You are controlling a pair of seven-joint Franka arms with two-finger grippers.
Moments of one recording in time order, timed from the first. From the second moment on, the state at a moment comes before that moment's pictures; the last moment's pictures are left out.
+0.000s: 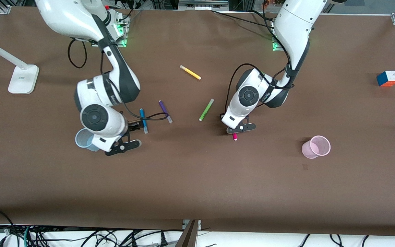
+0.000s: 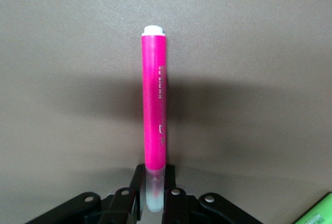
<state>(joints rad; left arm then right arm) -0.49 0.62 -0.10 -1.85 -0.09 2.38 -0.71 0.43 0.62 -0.06 -1.48 0.02 1.92 0.05</state>
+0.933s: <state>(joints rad) -0.29 0.47 -0.07 -1.59 -0.09 1.75 -0.34 0.44 0.60 -0.01 -1.83 0.02 2.37 0.16</state>
